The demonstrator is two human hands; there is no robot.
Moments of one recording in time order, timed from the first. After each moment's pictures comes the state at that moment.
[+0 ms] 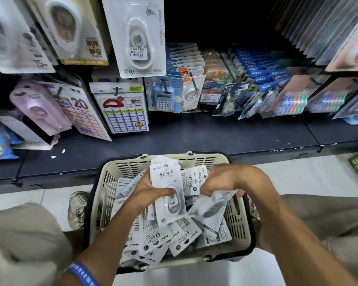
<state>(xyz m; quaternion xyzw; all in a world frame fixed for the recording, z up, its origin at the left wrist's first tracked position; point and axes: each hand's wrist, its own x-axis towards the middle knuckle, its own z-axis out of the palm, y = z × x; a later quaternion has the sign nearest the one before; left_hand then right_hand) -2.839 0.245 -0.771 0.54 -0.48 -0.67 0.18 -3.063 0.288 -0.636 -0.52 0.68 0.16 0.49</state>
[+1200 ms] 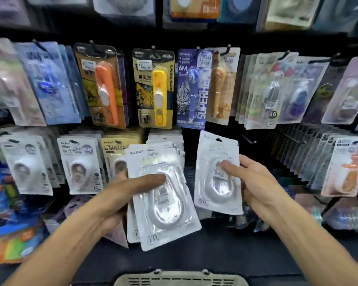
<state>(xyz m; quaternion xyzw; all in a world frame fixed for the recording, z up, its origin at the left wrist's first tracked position) -2.811 0.169 -0.443 0.39 -0.53 -0.63 0.41 -3.089 0.210 -0.448 -0.44 0.50 -0.59 0.46</state>
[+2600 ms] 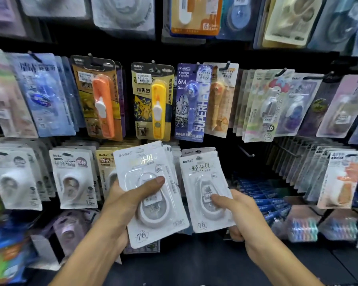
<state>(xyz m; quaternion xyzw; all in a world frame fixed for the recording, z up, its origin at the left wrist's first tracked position) -2.830 0.167 -0.448 0.34 -0.46 -0.63 0.53 -3.054 0.227 -0.464 -0.37 0.61 -0.55 0.43</state>
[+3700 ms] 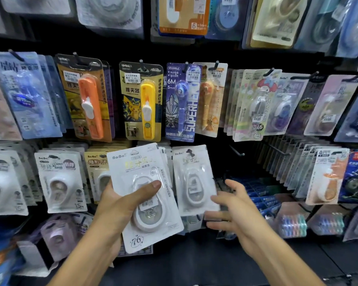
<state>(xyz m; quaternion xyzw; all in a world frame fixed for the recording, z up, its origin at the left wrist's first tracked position) -2.835 0.161 -0.460 0.34 -0.48 -0.60 0.54 -3.068 0.222 -0.464 -0.33 0.63 -0.56 0.43</state>
